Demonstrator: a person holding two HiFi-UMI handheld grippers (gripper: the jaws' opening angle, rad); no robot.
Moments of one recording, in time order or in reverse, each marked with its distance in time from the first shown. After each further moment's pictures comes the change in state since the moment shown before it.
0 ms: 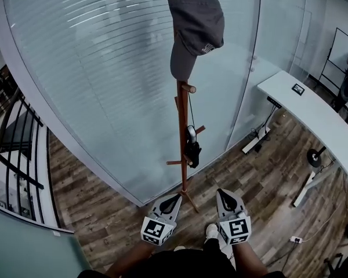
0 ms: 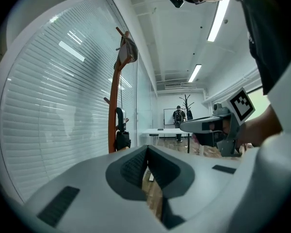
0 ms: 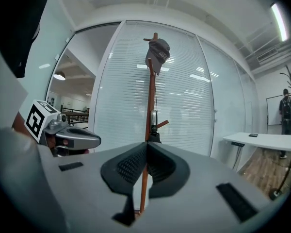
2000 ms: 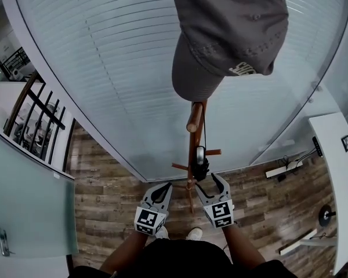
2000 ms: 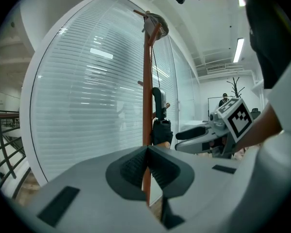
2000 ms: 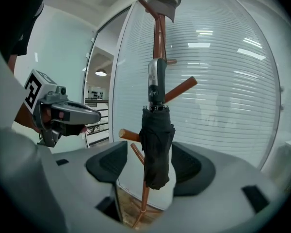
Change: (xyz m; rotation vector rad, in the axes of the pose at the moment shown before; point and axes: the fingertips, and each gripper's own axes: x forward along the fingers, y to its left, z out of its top) left arm 0.068 0.079 -0.027 -0.100 0.114 0.545; right arm 0.190 -0.021 -0.079 -0.112 0.176 0.576
